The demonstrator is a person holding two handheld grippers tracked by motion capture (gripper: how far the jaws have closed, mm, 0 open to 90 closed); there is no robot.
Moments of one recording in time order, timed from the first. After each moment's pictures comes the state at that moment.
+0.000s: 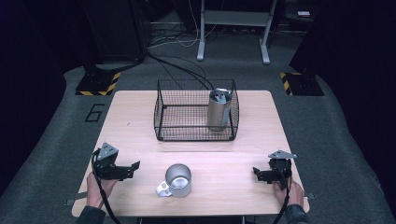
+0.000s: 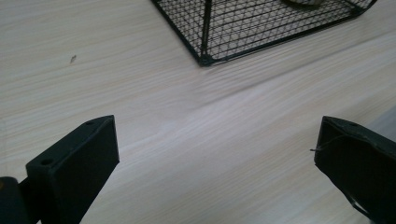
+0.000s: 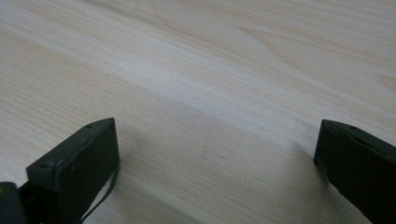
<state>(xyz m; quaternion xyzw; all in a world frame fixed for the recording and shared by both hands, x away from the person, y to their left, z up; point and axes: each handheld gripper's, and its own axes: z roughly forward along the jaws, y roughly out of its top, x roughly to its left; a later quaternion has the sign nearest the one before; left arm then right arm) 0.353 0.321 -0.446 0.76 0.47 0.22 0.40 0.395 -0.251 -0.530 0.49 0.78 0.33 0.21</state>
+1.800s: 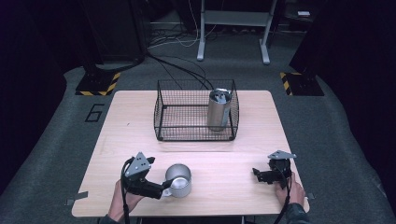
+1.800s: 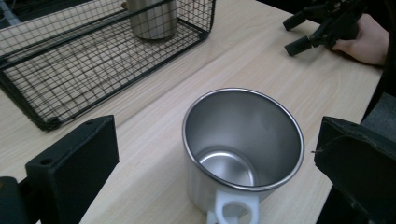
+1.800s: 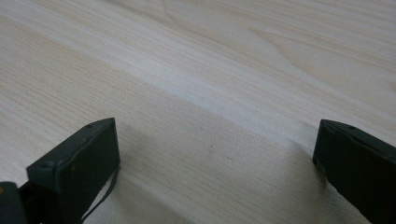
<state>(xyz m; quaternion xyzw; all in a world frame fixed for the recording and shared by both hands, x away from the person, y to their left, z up) 0.311 0.223 -0.419 0.82 0.31 0.15 0.46 0.395 -0.251 -0.530 0.47 0.79 0.33 0.20</state>
